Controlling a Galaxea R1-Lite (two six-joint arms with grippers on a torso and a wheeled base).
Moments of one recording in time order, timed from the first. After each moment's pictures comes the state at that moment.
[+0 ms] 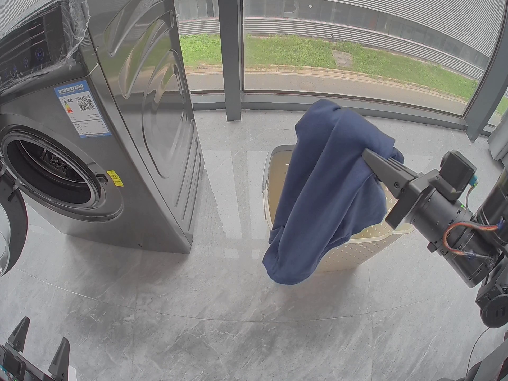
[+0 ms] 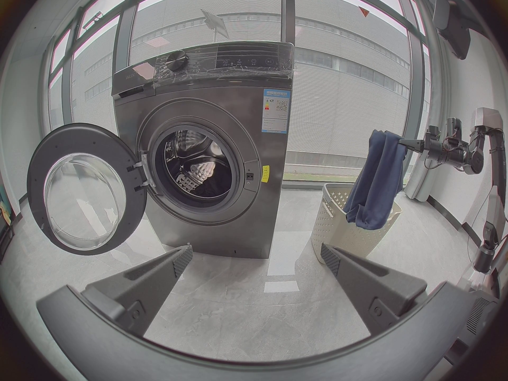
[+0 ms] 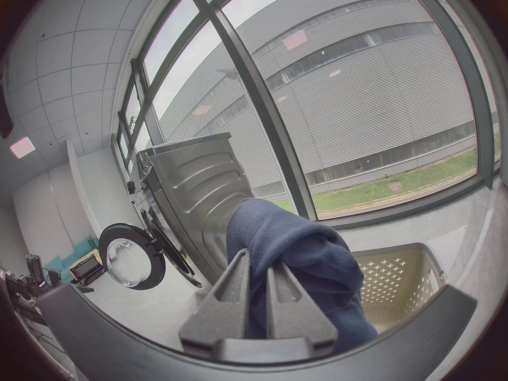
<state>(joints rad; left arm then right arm) -0.01 0.02 -0.02 0.01 -0.01 -0.03 0.68 1.54 -0.48 -1.33 -0.10 0.14</state>
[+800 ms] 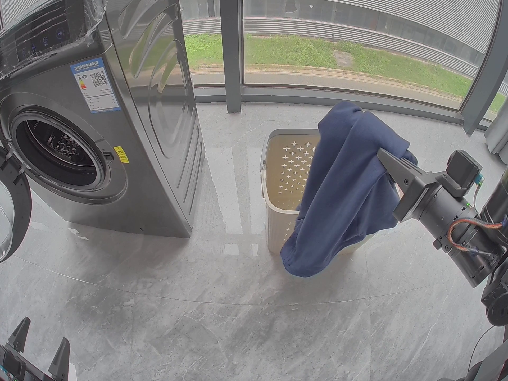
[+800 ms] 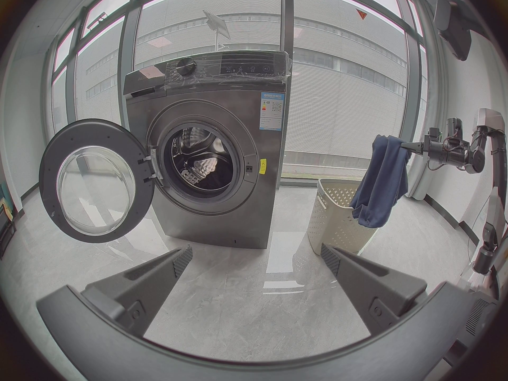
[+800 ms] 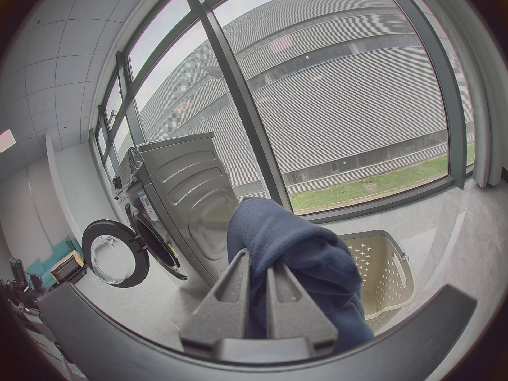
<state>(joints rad) -0.01 0.02 -0.02 0.01 -0.01 -0.04 0.67 1.50 -0.49 -1.26 -0.23 0.13</state>
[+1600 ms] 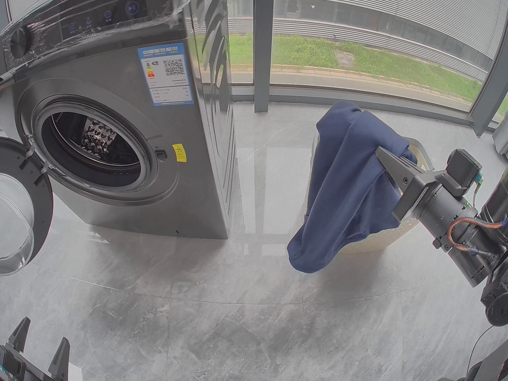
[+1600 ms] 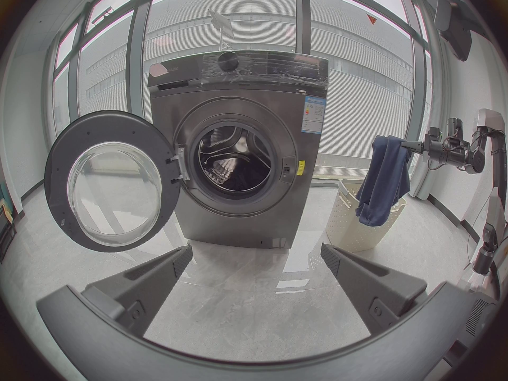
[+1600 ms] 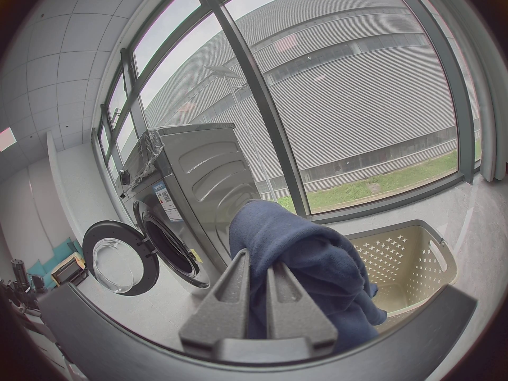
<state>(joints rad) -0.01 0.02 -0.02 0.01 -0.01 -0.04 0.67 1.50 -0.49 -1.27 -0.22 0.13</state>
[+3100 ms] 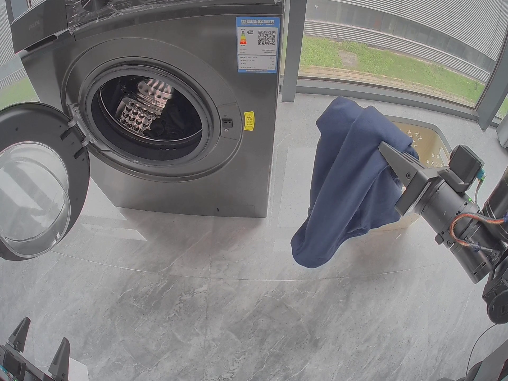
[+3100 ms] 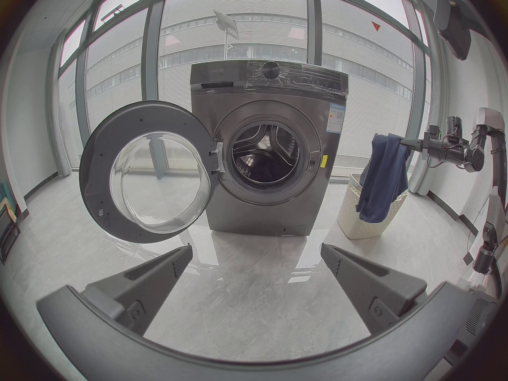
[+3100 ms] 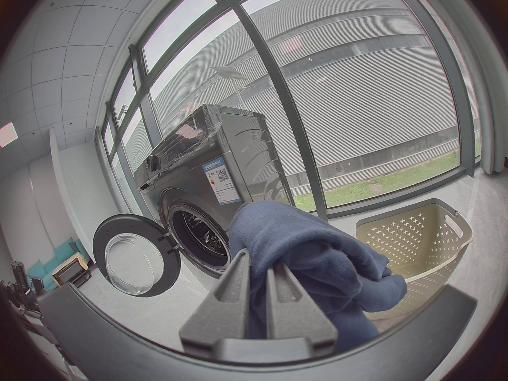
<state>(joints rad) -0.01 0.02 -0.02 0.01 -0.01 -0.03 0.66 1.50 -0.50 -1.27 -0.22 0.13</state>
